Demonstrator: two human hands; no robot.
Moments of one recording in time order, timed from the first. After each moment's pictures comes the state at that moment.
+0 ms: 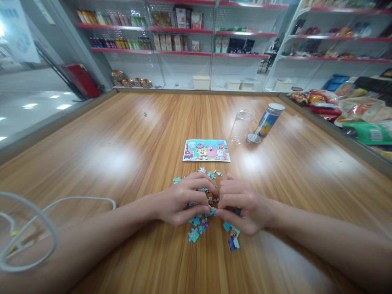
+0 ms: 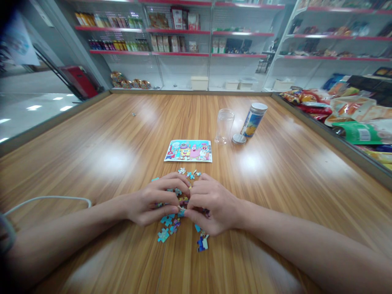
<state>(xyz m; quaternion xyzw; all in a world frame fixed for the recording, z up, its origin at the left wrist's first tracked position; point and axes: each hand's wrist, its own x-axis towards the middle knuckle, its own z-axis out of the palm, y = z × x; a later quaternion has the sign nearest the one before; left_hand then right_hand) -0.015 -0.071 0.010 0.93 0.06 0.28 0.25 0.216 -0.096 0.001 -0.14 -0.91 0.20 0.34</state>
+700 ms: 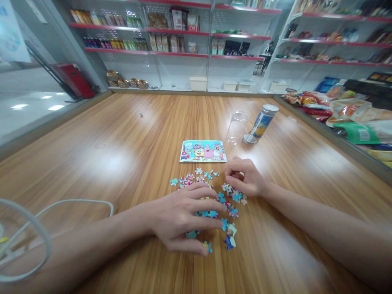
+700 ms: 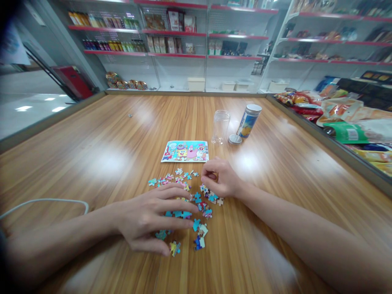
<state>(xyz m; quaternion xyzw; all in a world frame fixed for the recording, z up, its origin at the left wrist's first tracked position) -0.012 -0.088 0.016 0.98 -0.01 0.17 0.11 0.250 -0.050 0.002 -0.29 -0.86 0.23 0.35</state>
